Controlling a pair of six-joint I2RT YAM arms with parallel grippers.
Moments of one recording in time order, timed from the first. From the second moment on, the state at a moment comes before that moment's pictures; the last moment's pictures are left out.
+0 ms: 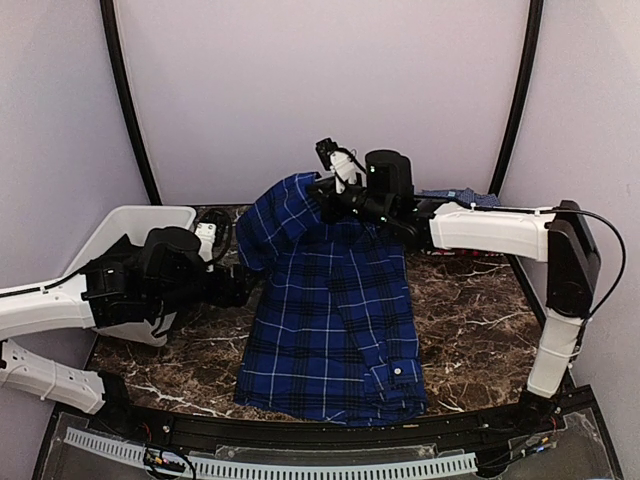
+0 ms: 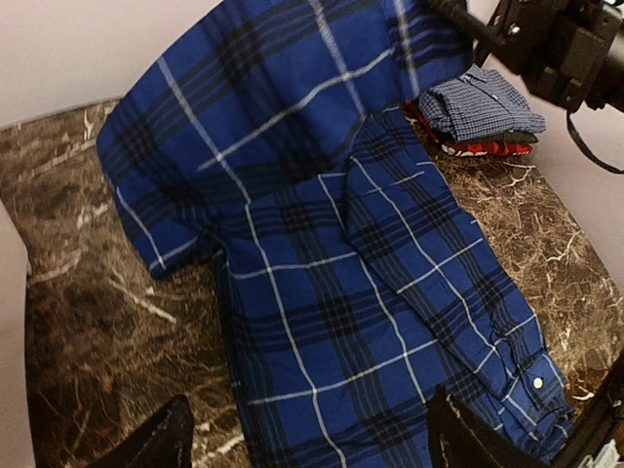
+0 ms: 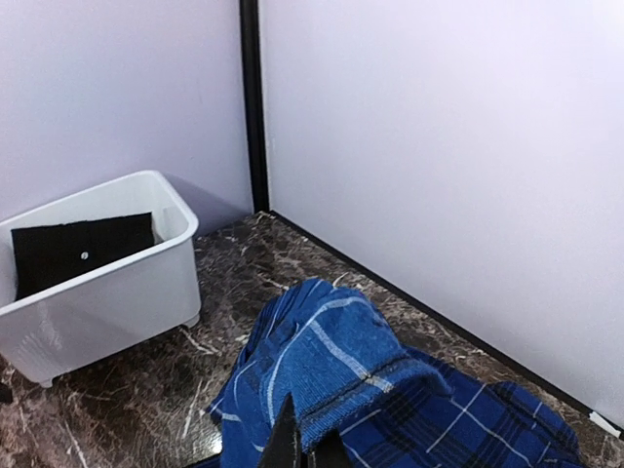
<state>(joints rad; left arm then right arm) -0.97 1.05 0.80 -0.30 -0.40 -0.49 0.81 1.84 1.44 0.26 -0.10 -0.03</state>
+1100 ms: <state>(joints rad) -0.93 1.23 0.57 -0.51 0.18 -0.92 0.71 1.82 1.55 0.20 0.03 0.03</state>
